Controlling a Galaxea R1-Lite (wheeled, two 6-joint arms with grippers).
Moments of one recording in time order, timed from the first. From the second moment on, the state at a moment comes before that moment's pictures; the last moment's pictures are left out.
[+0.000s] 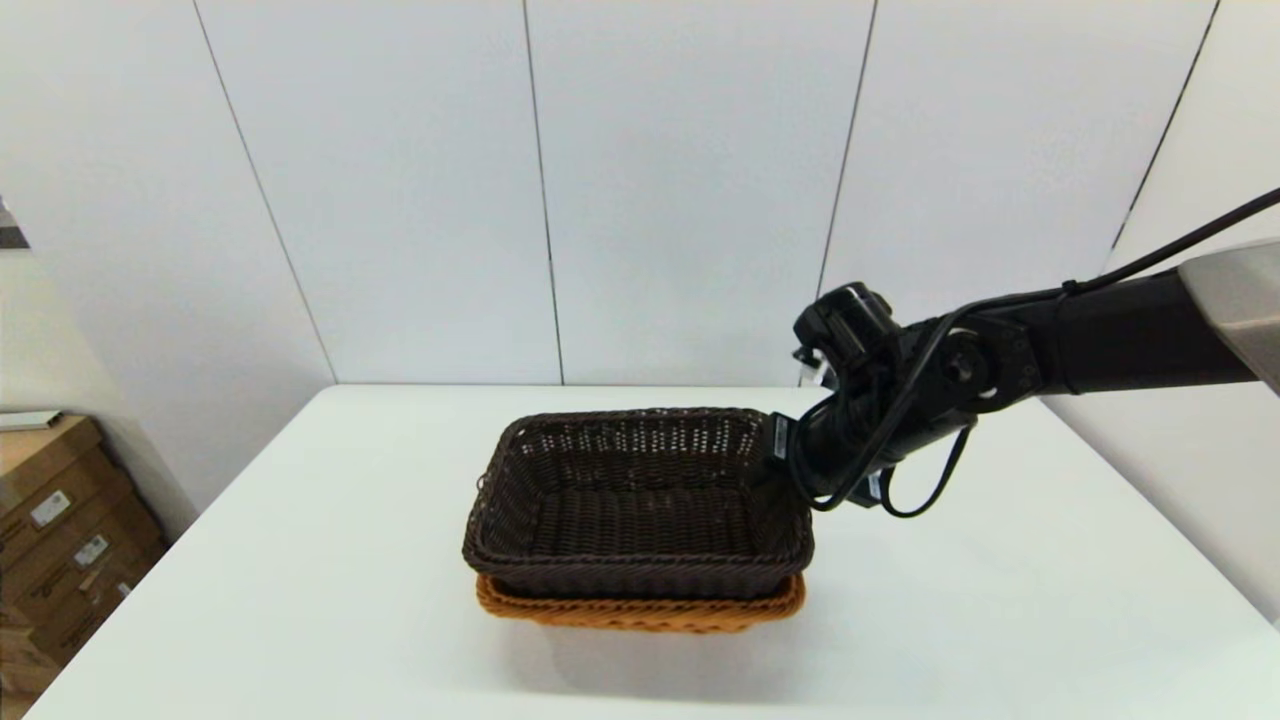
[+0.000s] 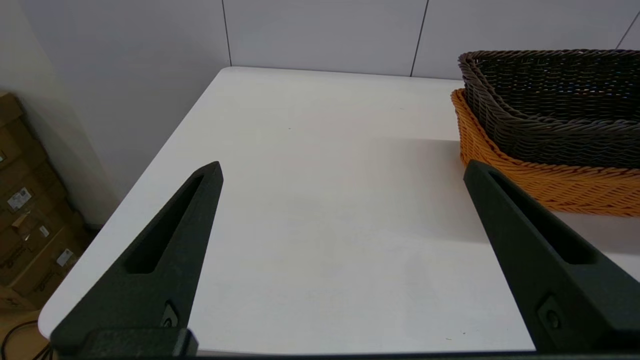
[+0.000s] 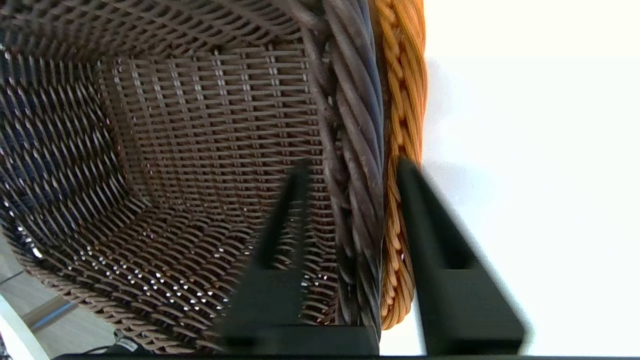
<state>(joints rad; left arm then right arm) 0.00 0.00 -0.01 0.02 0.03 -0.08 0.44 2.07 -1.44 0.40 0.18 0.65</state>
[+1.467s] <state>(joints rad) 0.00 0.00 -0.01 0.02 0.03 -0.08 0.07 1.33 -1.30 0.42 -0.01 0.32</state>
